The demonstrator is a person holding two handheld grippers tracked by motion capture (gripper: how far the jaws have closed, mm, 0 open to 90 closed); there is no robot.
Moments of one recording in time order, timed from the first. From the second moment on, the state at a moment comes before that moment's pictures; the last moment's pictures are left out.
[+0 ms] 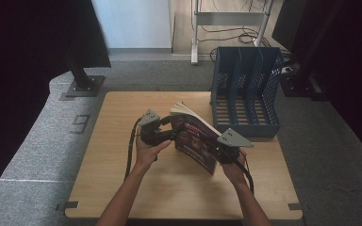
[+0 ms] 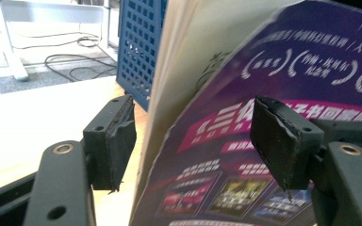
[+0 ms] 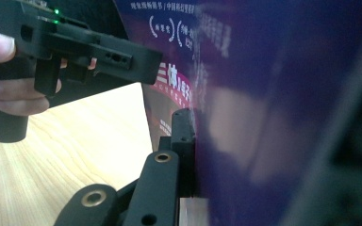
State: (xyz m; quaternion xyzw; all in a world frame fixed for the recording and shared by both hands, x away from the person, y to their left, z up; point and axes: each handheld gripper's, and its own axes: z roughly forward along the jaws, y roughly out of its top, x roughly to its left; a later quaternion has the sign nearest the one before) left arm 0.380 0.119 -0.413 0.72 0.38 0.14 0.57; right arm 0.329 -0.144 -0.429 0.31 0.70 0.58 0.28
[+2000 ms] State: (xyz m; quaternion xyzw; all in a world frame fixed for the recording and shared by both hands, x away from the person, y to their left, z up) left arm 0.332 0.165 -0.491 0.73 0.42 0.16 0.51; right arm 0.343 -0.161 -0.396 0.35 0.66 0.58 0.31
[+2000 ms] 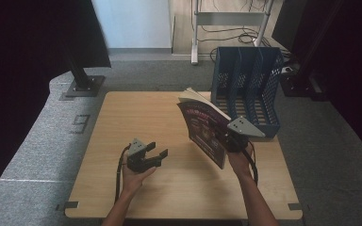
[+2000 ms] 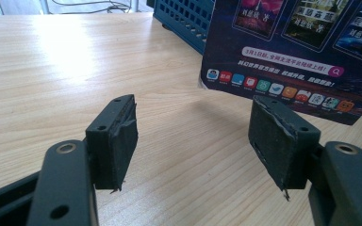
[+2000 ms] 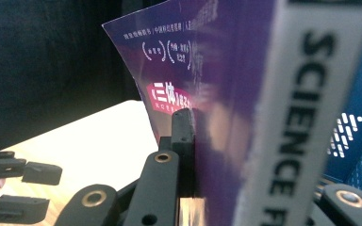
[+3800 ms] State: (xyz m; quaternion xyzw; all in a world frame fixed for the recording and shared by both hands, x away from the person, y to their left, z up) left arm 0.332 0.174 -0.499 0.74 0.44 0.13 0.49; right arm 0.369 -0.192 -0.362 0.39 0.60 0.60 0.35
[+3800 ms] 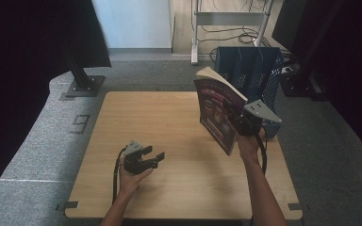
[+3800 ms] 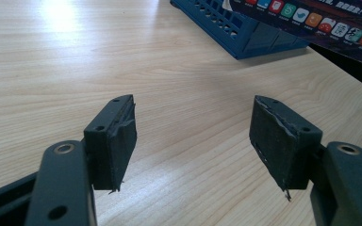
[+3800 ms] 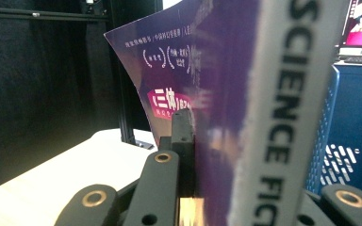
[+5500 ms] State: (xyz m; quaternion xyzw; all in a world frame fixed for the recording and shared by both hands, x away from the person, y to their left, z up) left arm 0.332 0.175 -0.501 0.74 0.45 0.12 0.49; right arm 0.390 -0.234 -0.340 0.44 0.56 0.58 0.40
